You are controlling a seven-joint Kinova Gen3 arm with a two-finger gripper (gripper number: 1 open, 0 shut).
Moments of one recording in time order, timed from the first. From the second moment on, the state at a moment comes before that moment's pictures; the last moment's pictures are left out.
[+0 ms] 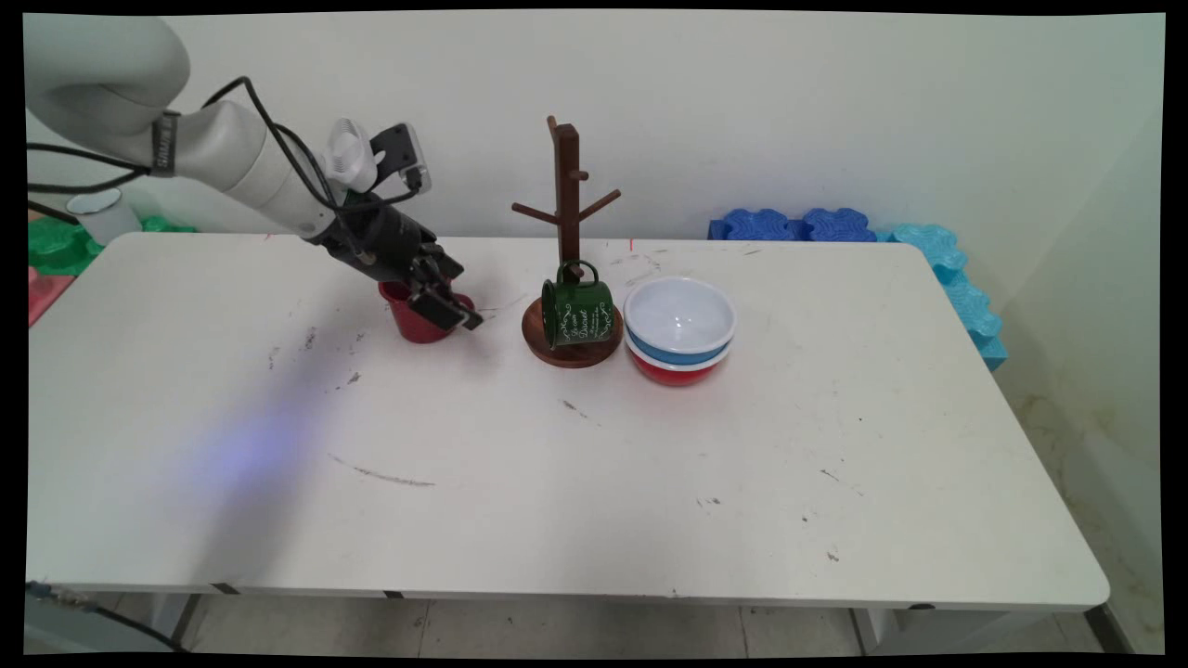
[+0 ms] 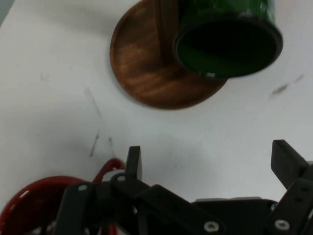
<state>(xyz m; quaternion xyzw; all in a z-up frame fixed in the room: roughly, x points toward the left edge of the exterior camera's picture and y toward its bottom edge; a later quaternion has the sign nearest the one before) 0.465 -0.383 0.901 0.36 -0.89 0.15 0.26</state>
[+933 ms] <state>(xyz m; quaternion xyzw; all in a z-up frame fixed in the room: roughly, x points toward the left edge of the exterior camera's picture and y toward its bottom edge) 0.425 -0.380 0.877 0.49 -0.79 0.12 0.35</state>
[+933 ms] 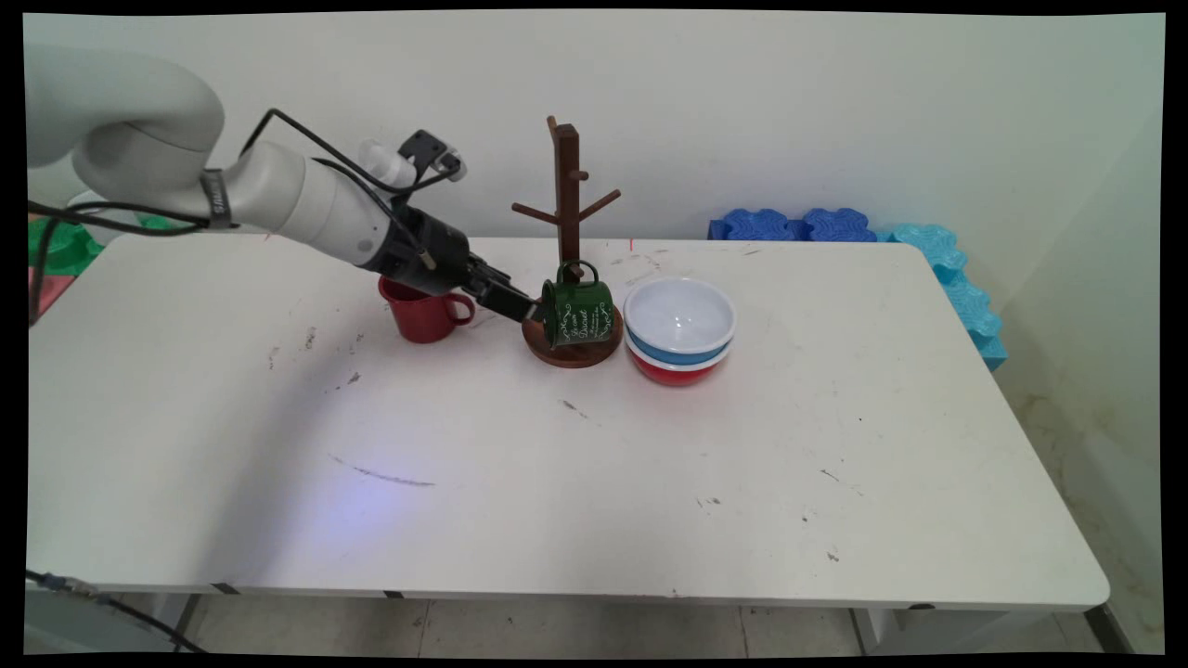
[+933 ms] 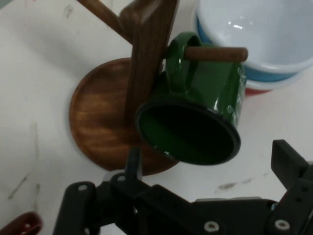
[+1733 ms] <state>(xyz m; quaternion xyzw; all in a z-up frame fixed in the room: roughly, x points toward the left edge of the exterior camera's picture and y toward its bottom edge) 0.399 -0.389 0.848 0.52 -0.76 0.09 0.38</state>
